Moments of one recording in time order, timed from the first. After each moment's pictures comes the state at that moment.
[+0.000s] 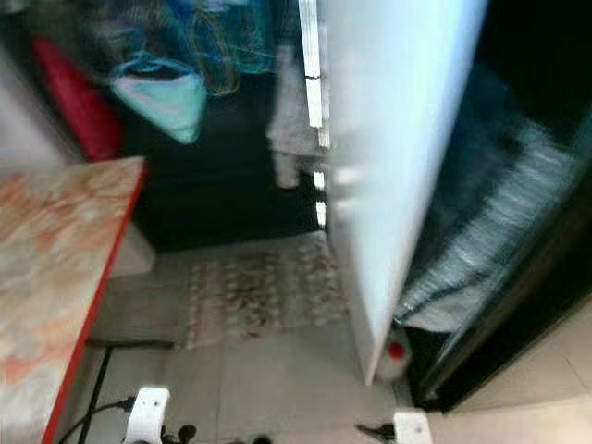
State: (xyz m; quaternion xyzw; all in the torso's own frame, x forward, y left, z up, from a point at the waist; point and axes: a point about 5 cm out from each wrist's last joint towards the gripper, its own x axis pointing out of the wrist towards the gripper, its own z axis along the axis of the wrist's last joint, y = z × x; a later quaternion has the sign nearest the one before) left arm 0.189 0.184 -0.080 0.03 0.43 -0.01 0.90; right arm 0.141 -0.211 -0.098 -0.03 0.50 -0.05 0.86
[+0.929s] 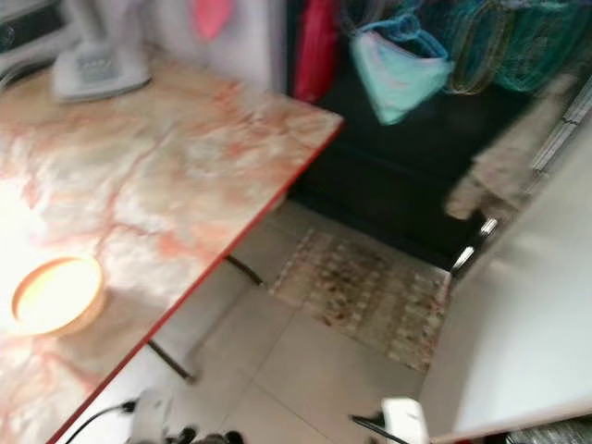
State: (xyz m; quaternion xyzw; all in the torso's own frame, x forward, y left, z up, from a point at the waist) left arm 0.178 0.181 -0.086 0.01 0.45 0.02 0.89; right arm 0.154 -0.204 -0.095 -0.05 0.50 -0.03 0.87
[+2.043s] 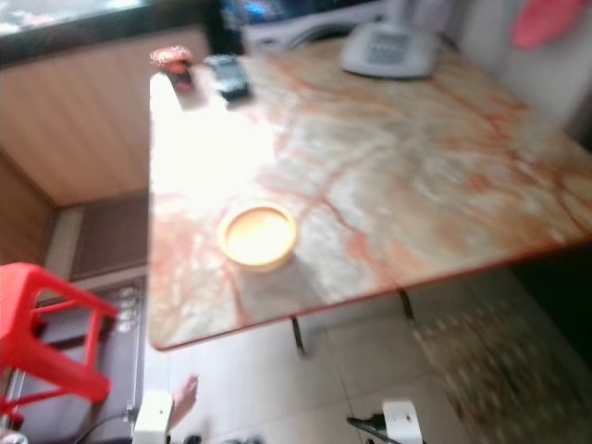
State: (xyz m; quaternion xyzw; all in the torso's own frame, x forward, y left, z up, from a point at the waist) left arm 0.174 0.172 -0.089 0.01 0.45 0.00 0.89; right arm 0.150 -0.208 -0.095 -0.04 0.50 -0.04 0.86
